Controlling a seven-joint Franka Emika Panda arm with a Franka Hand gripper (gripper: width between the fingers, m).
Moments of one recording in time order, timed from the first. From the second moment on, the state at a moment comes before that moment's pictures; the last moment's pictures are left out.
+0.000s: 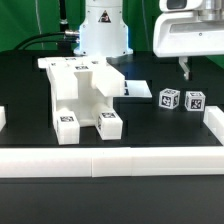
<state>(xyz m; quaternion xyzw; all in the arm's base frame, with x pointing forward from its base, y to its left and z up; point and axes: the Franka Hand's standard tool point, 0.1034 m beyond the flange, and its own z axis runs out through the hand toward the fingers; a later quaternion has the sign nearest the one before) 0.500 0.153 0.070 -0.98 0.17 -0.01 0.06</state>
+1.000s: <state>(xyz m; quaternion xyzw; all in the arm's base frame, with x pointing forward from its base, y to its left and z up) 0.476 0.143 0.031 -0.99 0.10 -0.07 0.03</state>
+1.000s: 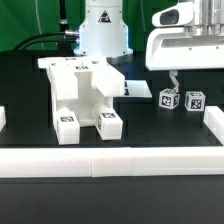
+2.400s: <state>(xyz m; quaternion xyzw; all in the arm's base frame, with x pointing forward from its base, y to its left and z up) 0.450 0.144 0.005 -0.99 0.08 -0.06 0.02</state>
